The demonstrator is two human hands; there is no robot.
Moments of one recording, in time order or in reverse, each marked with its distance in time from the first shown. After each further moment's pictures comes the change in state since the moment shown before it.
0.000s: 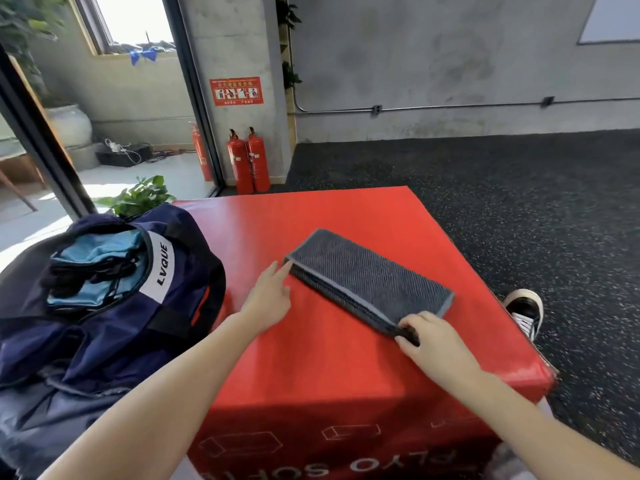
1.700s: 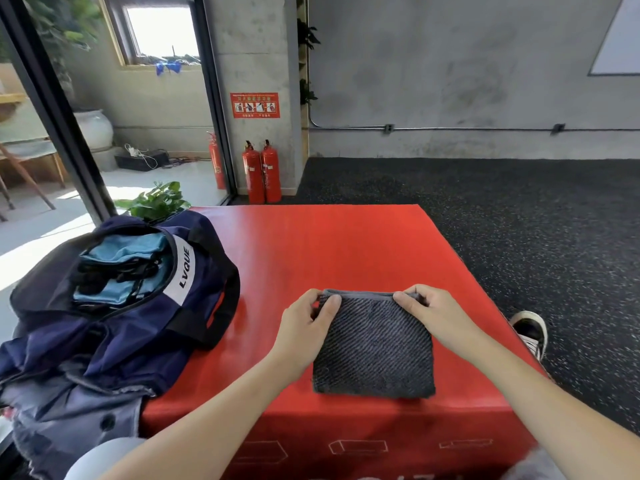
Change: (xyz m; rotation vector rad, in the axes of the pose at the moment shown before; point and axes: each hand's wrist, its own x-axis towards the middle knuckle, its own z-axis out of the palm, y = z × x) left_hand -0.105 0.098 -0.028 -0.787 0.152 0.006; right_hand 0.046 -0.049 -0.065 0.626 -0.139 0.120
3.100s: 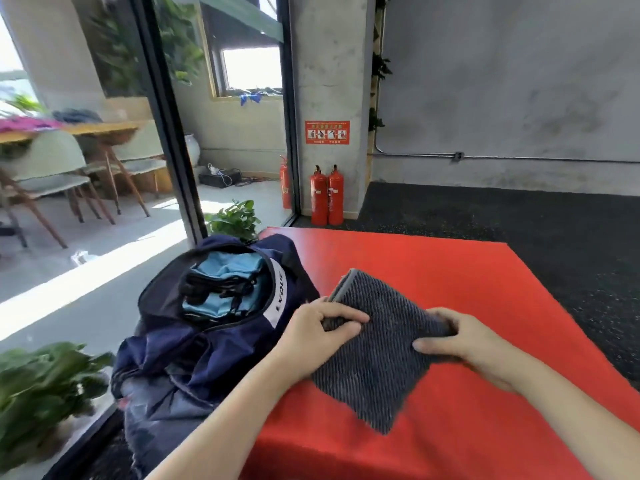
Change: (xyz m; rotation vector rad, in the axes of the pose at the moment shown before) left_hand 0.005 0.024 -0.133 0.183 -0.023 0.105; right_hand 0.046 -0.072 0.074 0.261 -0.371 0.064
